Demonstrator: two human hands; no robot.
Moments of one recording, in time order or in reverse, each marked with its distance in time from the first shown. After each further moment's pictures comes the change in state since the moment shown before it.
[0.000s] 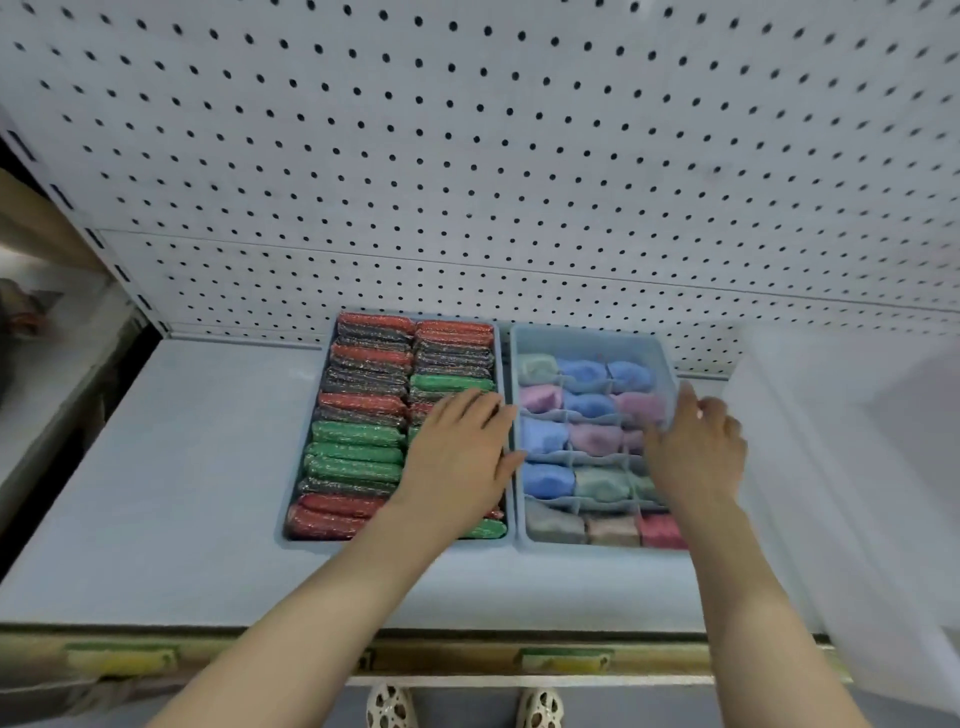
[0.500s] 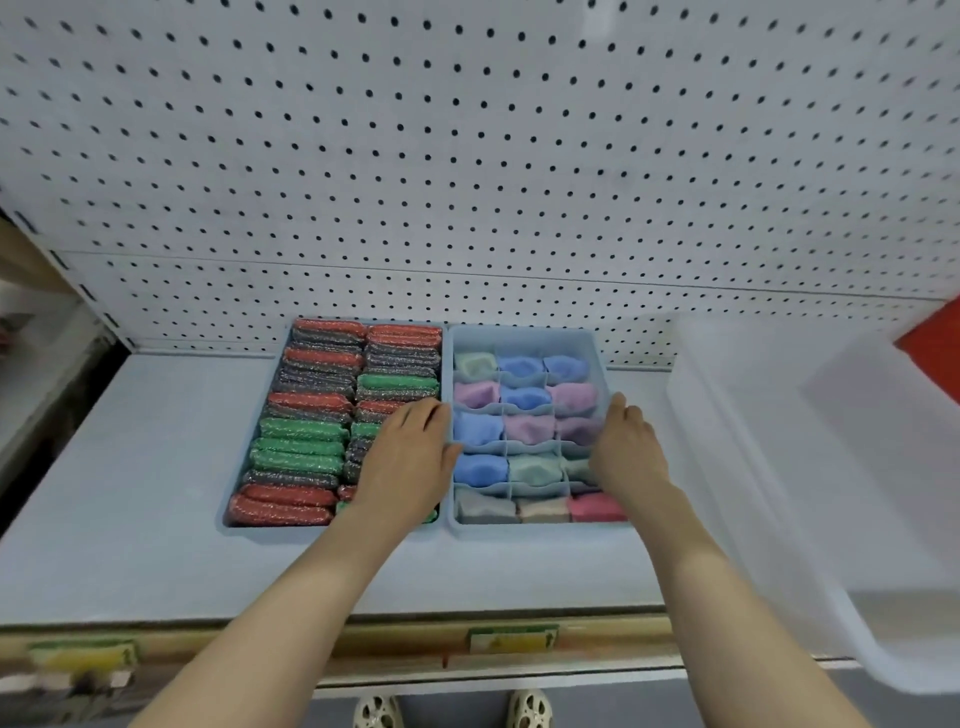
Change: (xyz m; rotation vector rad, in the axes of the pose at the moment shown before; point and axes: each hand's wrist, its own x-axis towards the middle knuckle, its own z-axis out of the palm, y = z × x) left_hand -0.004 0.020 0.007 0.031 -0.015 -0.126; right_hand 0.000 0.020 0.008 0.057 -0.217 -0.124
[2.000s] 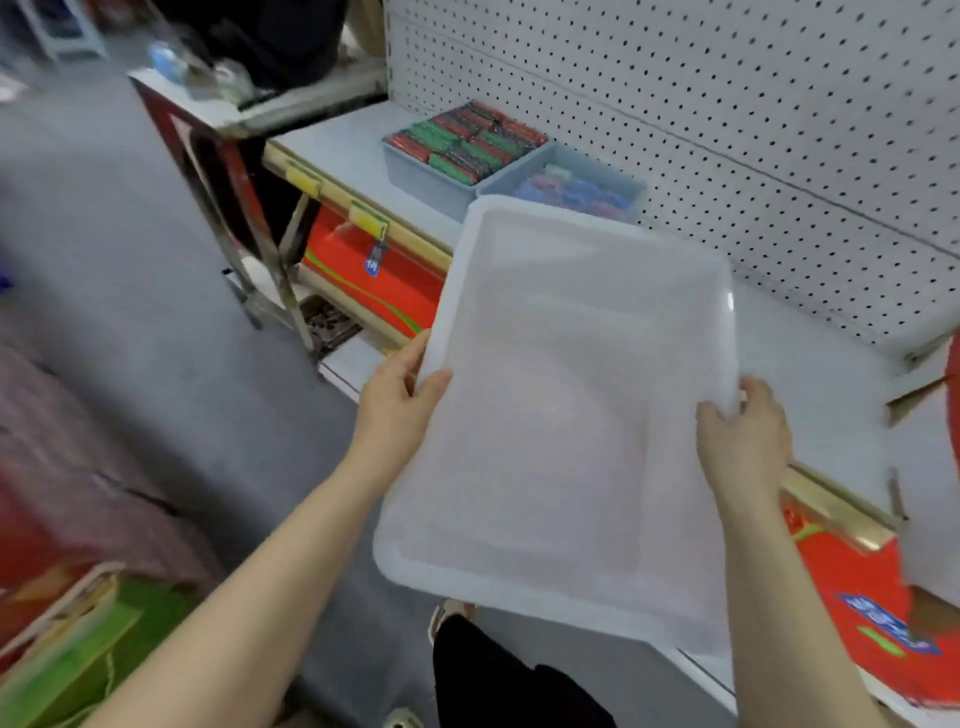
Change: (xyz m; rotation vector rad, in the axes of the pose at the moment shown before) left_hand -0.331 0.414 0.045 -0.968 0.692 -0.846; right_hand -0.190 0.357 -0.062 0.459 0.170 -0.353
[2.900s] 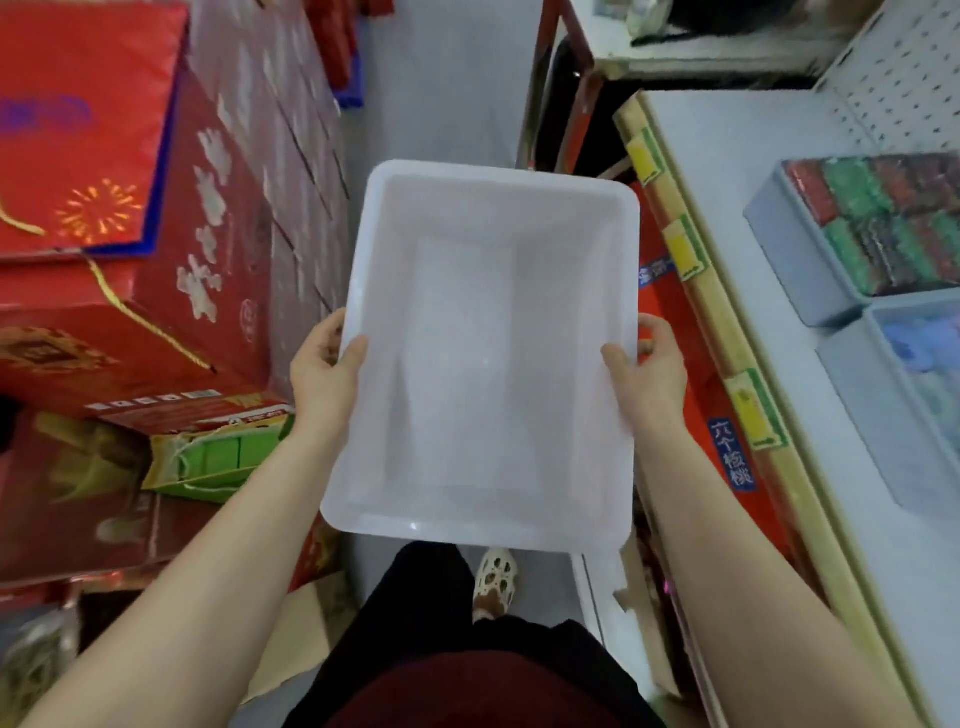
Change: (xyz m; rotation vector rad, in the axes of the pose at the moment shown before) left_hand 0.028 -0.129 -0.191 -0.211 1.052 -0.402; right_hand -0.024 -0.260 0.305 0.313 -0.855 -0.529
